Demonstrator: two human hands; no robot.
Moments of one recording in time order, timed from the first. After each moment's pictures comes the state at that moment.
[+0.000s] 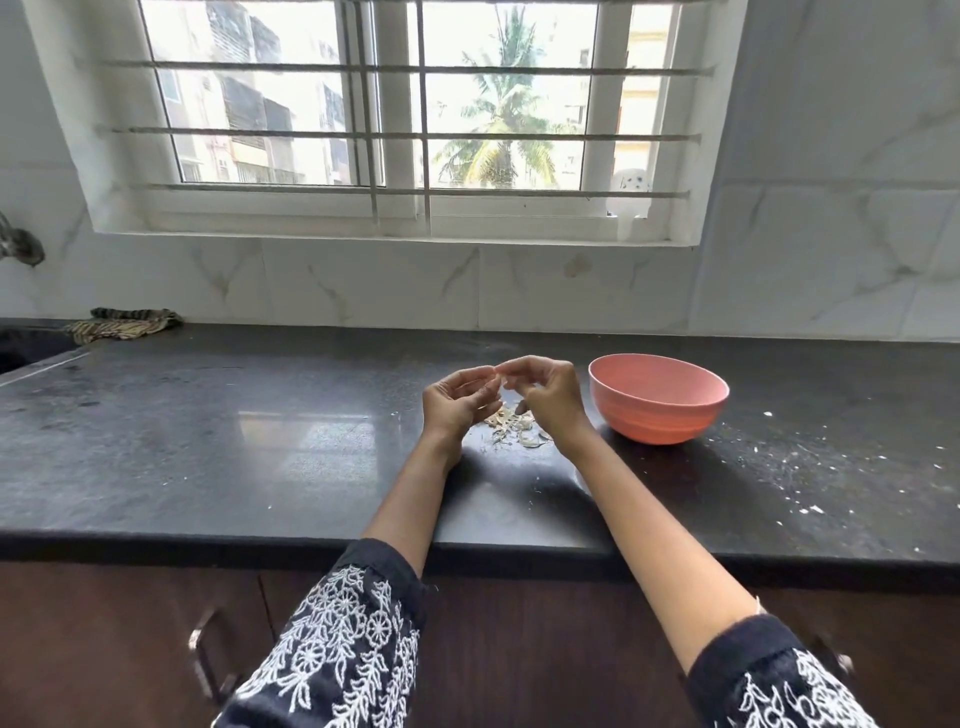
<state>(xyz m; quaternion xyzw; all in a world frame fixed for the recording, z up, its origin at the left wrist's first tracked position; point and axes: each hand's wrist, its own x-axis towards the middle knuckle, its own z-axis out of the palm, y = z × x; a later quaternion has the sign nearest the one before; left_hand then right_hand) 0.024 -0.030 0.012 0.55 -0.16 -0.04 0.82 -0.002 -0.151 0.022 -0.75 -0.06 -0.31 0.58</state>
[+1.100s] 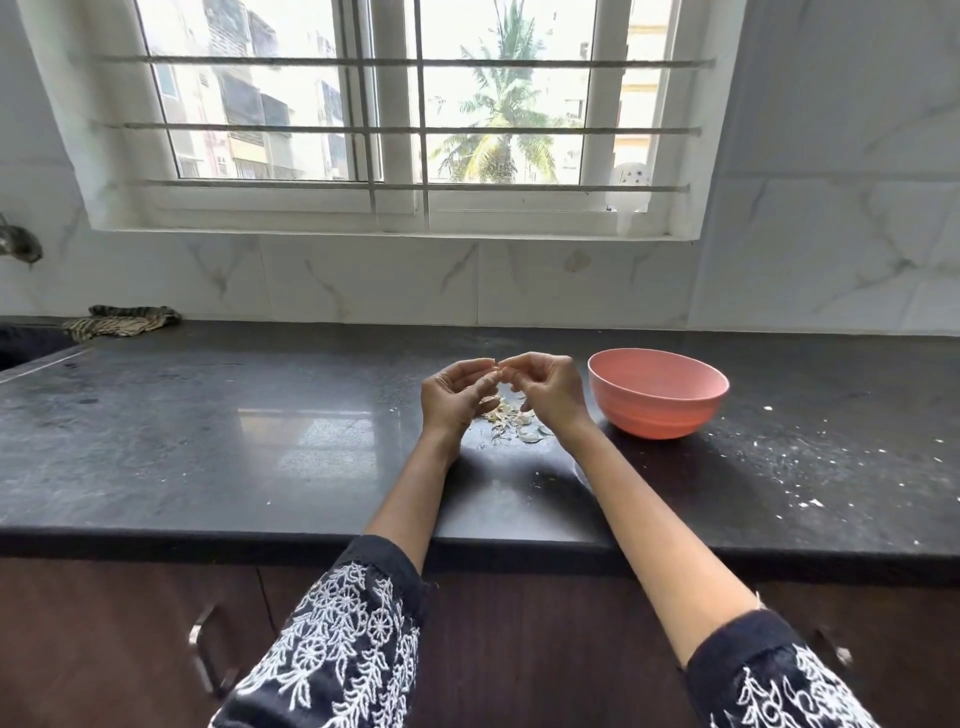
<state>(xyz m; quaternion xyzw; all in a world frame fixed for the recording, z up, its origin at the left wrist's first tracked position) 0.026 -0.031 0.011 0.57 -0.17 0.00 0.81 0.000 -0.155 0.020 -0.77 -0.02 -0.31 0.55</state>
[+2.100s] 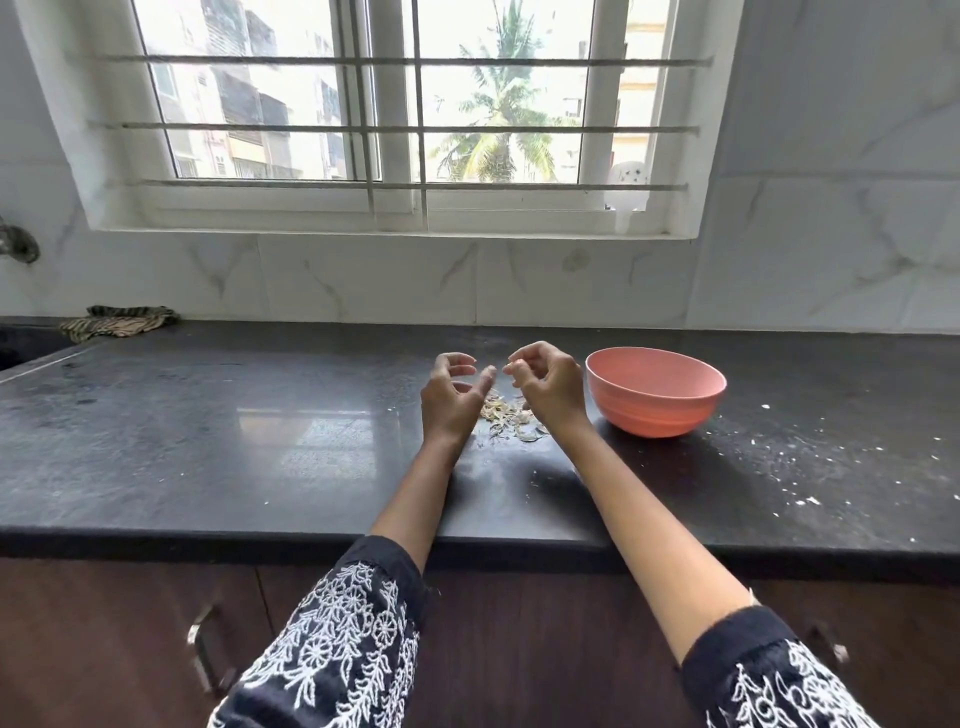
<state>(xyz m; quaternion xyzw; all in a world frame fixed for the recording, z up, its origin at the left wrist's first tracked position) 0.034 -0.036 0.006 0.74 -0.15 0.18 0.62 -0.002 -0.152 0.022 -0.79 0.02 -0.37 0.49</state>
